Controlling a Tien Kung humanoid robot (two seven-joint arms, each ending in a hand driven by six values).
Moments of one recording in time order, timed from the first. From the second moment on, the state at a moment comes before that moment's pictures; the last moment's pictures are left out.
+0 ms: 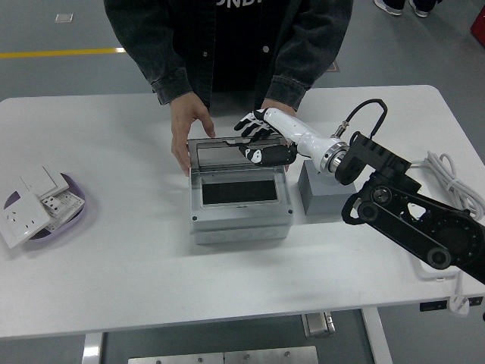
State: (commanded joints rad) left arm 0.02 0.13 -1.42 -0.18 1.21 -0.06 0.23; right arm 0.65 -0.40 0.69 1.50 -1.47 -0.04 -0.26
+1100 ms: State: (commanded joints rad) left arm 0.03 0.13 -1.42 -0.18 1.20 -0.06 0.24; right arm 0.29 -0.42 1.08 1.60 -1.44 -0.09 -0.14
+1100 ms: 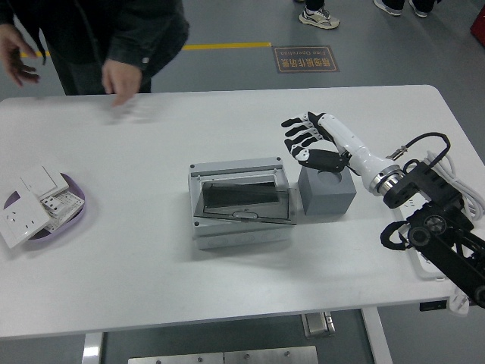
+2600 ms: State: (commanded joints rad) left arm 0.02 0.14 -1.42 -0.18 1.18 -0.06 0.23; right arm 0.08 -0.16 1.61 1.42 -0.99 -0.11 0.32
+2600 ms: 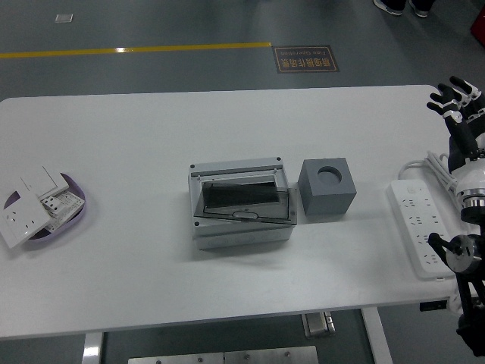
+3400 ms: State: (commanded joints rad) left arm 0.03 0.13 -1.42 -0.18 1.17 -0.05 0.24; right arm 0.09 -0.17 1.57 1.41 -1.07 -0.11 0.28
